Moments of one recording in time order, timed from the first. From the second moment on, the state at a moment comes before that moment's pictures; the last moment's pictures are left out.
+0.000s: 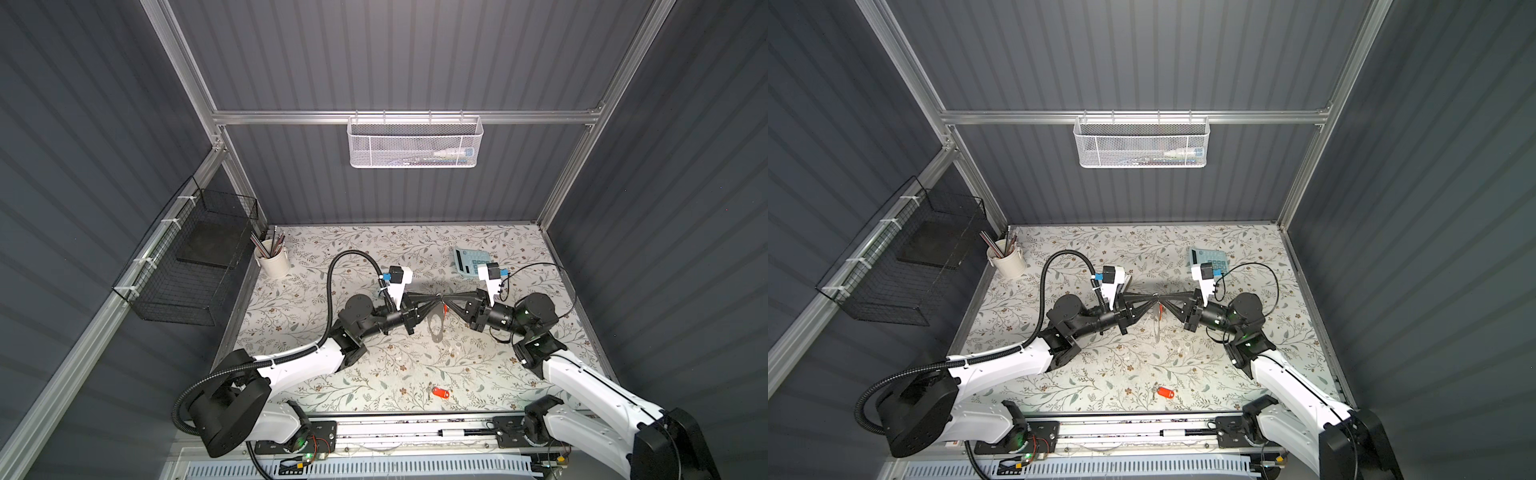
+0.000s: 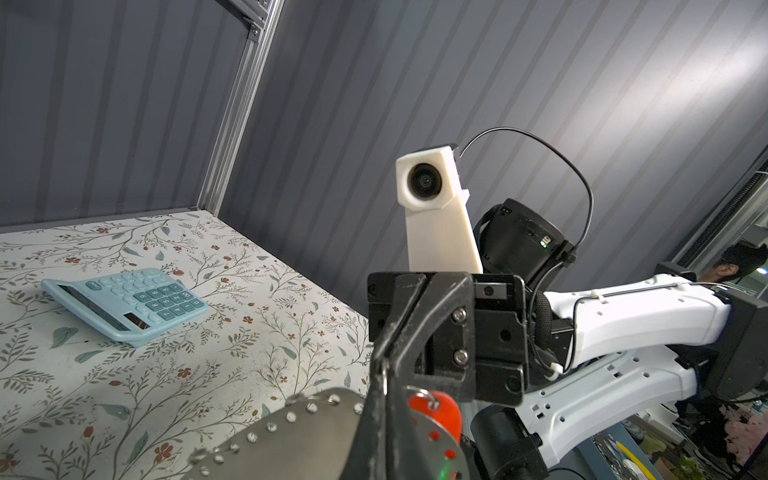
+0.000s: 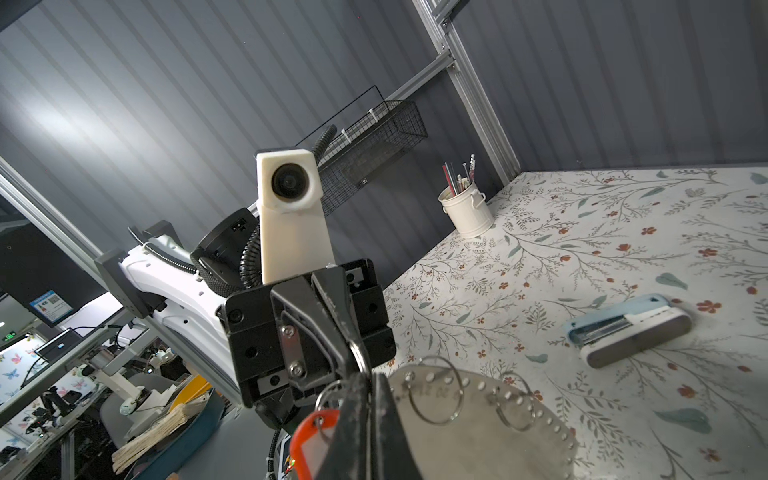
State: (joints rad) left arm -0.86 1.36 0.65 0.87 0.46 -0.54; right arm 0.40 0.99 0.45 0.70 -0.85 0.70
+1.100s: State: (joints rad) left arm -0.80 1.30 1.21 -0.30 0.52 -0.07; right arm 0.43 0.94 0.35 0.63 -0.82 0.54
